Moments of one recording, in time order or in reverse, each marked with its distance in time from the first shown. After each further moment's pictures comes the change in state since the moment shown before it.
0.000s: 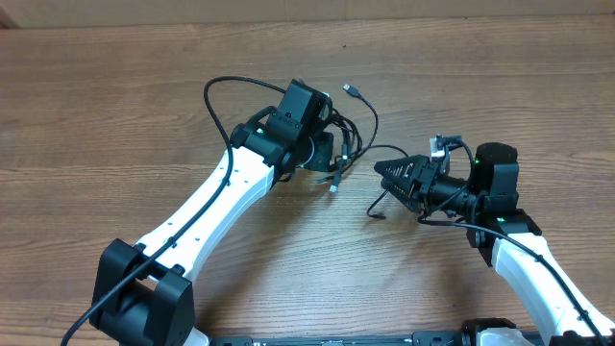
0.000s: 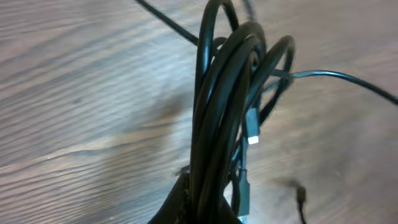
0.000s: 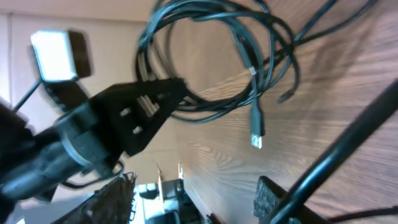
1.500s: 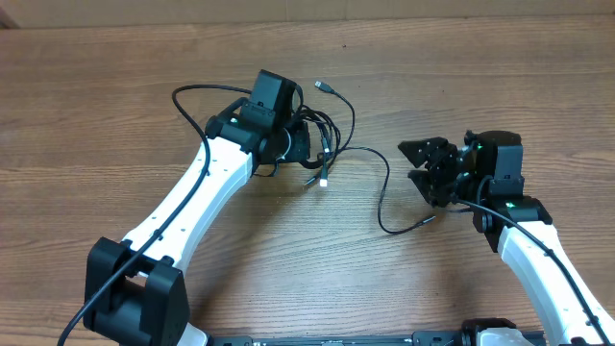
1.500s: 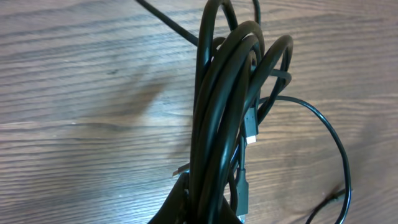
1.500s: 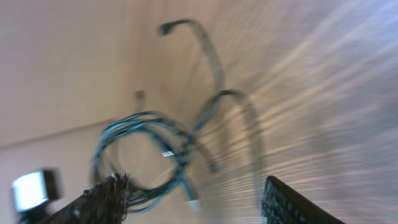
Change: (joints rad) left arm 0.108 0.000 0.000 -0.050 0.049 -0.172; right arm 0.001 -0.001 0.141 -0.254 0.394 0.149
